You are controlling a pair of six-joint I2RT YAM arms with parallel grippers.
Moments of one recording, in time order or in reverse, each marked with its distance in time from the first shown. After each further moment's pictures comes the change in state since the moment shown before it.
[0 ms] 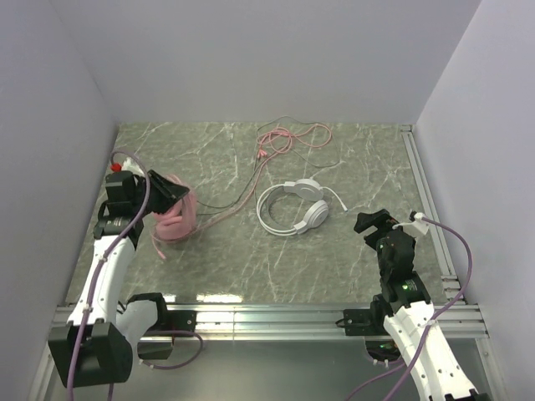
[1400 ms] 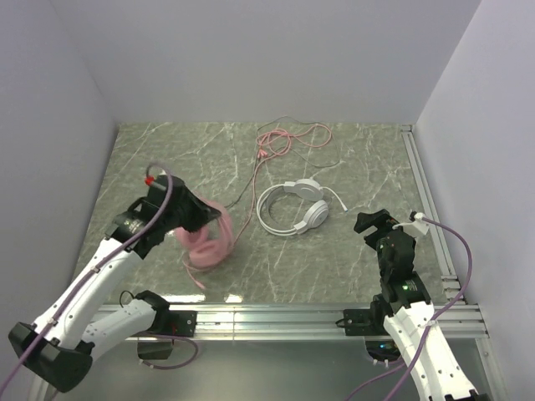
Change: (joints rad) left arm -0.520 -0.021 0.203 -0.440 -0.394 -0.331; right arm 0.000 -0.005 0.000 -0.001 -0.003 0.000
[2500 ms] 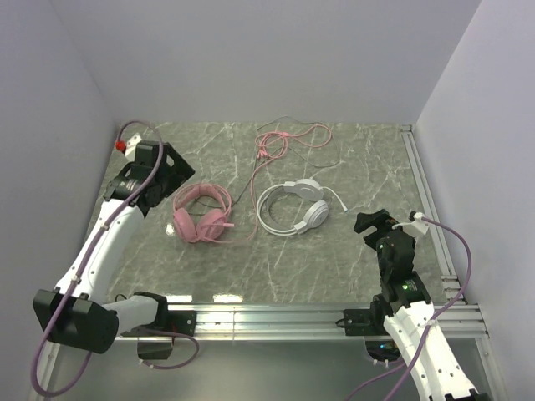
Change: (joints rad) left arm 0.230 0.256 0.209 -0.027 -0.296 0.257; right arm 0.000 0.006 0.000 0.001 -0.004 -0.003
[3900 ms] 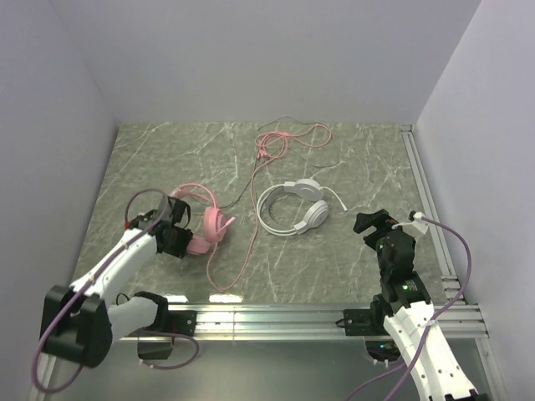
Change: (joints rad) left arm -0.044 -0.031 -0.487 -0.070 0.040 -0.539; right arm 0.000 -0.003 0.000 0.000 -0.008 0.000
